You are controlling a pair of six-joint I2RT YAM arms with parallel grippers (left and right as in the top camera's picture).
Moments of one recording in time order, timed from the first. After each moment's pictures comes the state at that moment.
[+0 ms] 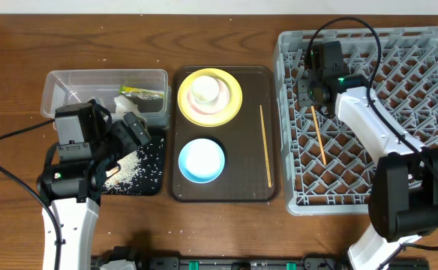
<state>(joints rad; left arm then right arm) 0.11 1.04 0.93 -0.78 0.19 -0.48 0.20 1.87 1.33 -0.54 0.10 0.09</state>
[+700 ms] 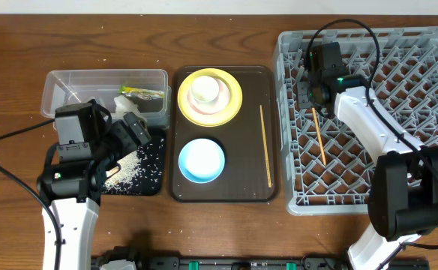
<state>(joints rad) 0.11 1.04 0.93 -0.78 0.19 -0.48 0.20 1.87 1.33 -0.56 0.10 0.09</state>
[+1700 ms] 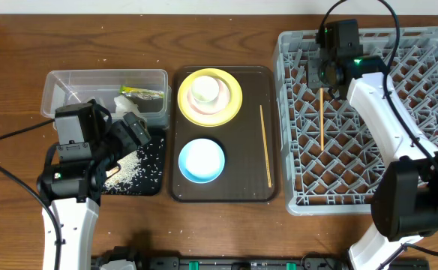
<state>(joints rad) 0.11 1.04 0.93 -0.78 0.19 -0.48 0.15 1.86 1.52 -0.67 0.10 0.07</state>
